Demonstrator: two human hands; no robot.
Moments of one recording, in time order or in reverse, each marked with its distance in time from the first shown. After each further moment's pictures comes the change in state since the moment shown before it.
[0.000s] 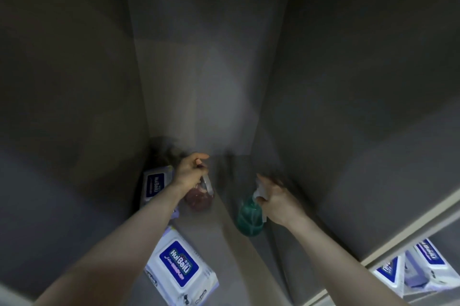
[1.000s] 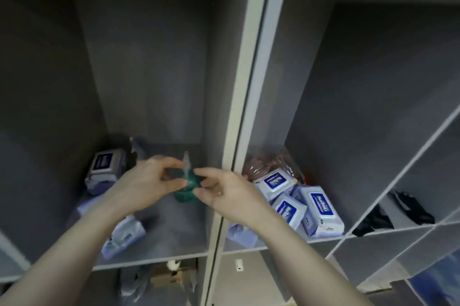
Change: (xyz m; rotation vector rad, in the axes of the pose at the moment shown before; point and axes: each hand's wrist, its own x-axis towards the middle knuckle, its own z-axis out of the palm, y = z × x) left_hand -0.264 0.146 0.078 0.652 -0.171 0.239; right_hand -0.192 0.067 -0.090 0.131 0.031 -0.366
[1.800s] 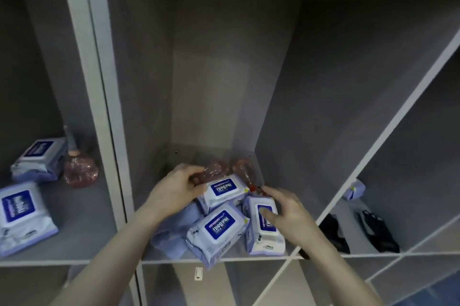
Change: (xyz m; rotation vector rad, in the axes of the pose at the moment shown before) left_hand 0.092 0.128 0.193 -0.133 0.049 -0.050; right_hand -0.060 0.285 -0.130 -0.067 0.060 0.221
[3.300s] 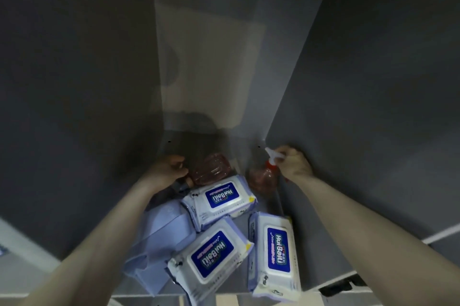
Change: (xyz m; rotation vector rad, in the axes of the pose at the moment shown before) left_hand 0.163 -0.094 0.057 -0.232 -0.008 -0.410; right_hand 0.248 0.076 0.014 0.014 0.109 0.225
